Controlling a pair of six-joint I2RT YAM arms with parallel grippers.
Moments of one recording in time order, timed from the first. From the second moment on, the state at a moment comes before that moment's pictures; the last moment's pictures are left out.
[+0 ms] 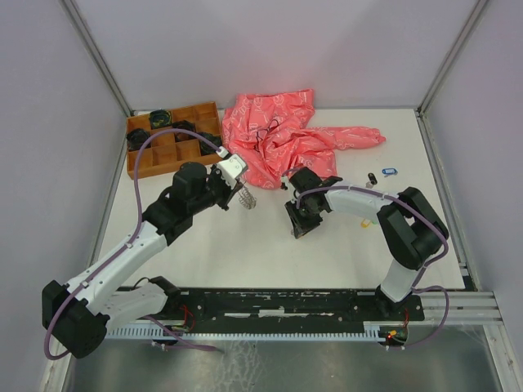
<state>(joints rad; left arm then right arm) -0.59 1.02 0.84 -0.21 0.16 0.24 0.66 1.74 1.05 -0.59 -0.21 0.21</state>
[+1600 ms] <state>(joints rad) -0.58 1.03 0.84 -0.21 0.17 0.24 0.68 1.77 1.11 -0.63 -0.17 0.31</state>
